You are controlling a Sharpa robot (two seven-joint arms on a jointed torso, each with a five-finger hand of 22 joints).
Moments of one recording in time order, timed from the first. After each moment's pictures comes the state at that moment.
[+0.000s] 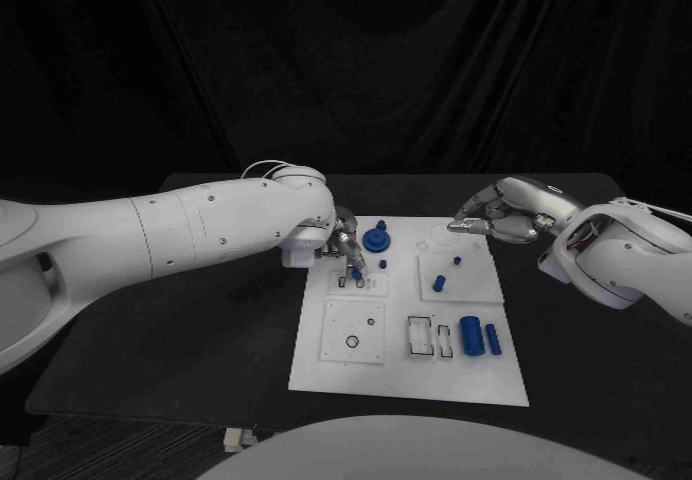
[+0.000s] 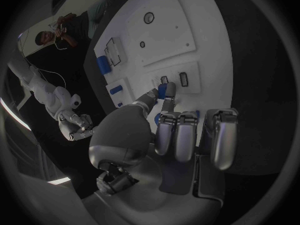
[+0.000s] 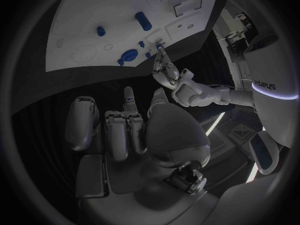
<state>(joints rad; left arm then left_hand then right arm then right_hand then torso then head) 1.34 -0.47 -0.21 1.26 -0.92 0.29 -0.59 1.13 0.07 0.24 -0.08 0.23 1.17 0.06 0.11 0.30 1.46 -0.01 1.57 1.31 1.47 -0.06 1.57 1.31 0.01 1.47 0.06 1.50 1.31 1.29 -1.01 -0.21 1.60 -1.30 -0.40 0.08 1.18 0.11 -0.26 0.29 0.17 0.95 0.09 0.18 0.20 1.46 0.00 1.57 1.31 1.46 -0.06 1.57 1.31 0.06 1.43 0.06 1.28 1.31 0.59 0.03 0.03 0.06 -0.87</state>
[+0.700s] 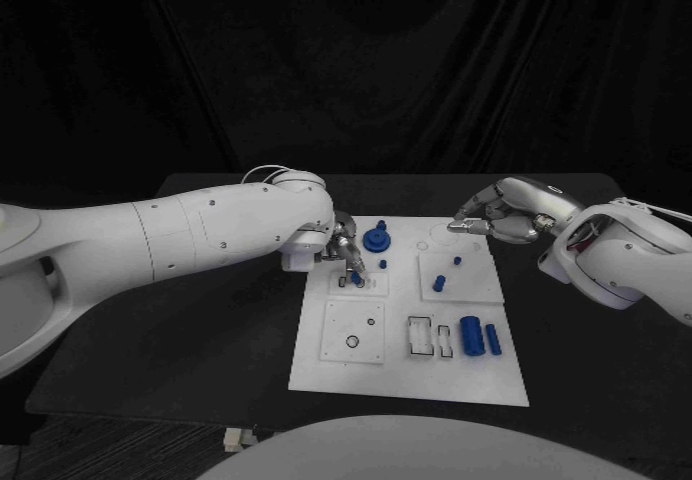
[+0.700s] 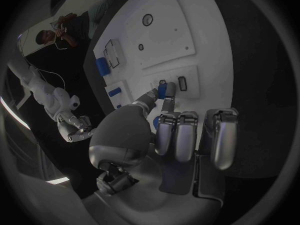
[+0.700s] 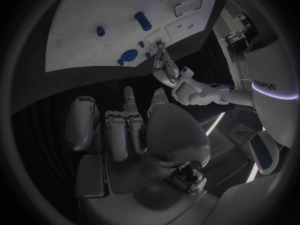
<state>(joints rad) 1.33 -0.47 -0.21 1.26 -0.92 0.29 -0.59 1.13 0.07 0.24 -0.08 0.23 1.16 0.06 0.11 0.31 1.46 -0.01 1.57 1.31 1.46 -0.06 1.57 1.31 0.01 1.47 0.06 1.50 1.31 1.29 -1.01 -0.21 1.60 -1.30 -0.40 0.08 1.18 0.11 -0.26 0.29 0.17 0.95 0.09 0.18 0.20 1.46 0.00 1.57 1.31 1.47 -0.06 1.57 1.31 0.06 1.43 0.06 1.28 1.31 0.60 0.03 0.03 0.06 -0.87</state>
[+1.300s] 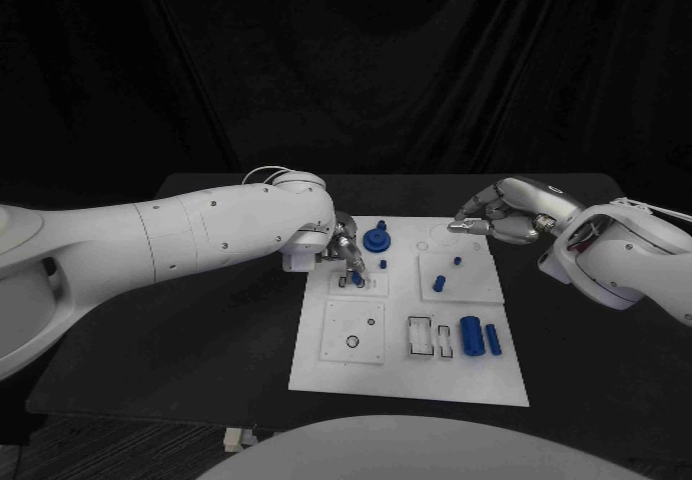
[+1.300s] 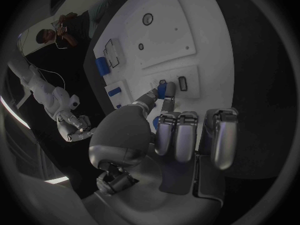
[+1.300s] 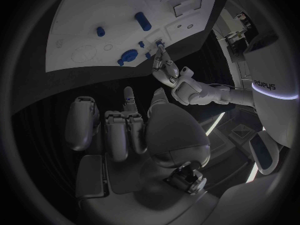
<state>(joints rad) 1.32 -0.47 -0.21 1.25 -0.92 0.29 -0.59 1.12 0.08 0.25 -0.08 0.20 1.16 0.06 0.11 0.32 1.47 -0.01 1.57 1.31 1.47 -0.06 1.57 1.31 0.01 1.47 0.06 1.49 1.31 1.29 -1.01 -0.21 1.60 -1.30 -0.40 0.08 1.18 0.11 -0.26 0.29 0.17 0.95 0.09 0.18 0.20 1.46 0.00 1.57 1.31 1.47 -0.06 1.57 1.31 0.06 1.43 0.06 1.28 1.31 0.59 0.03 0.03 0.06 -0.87</state>
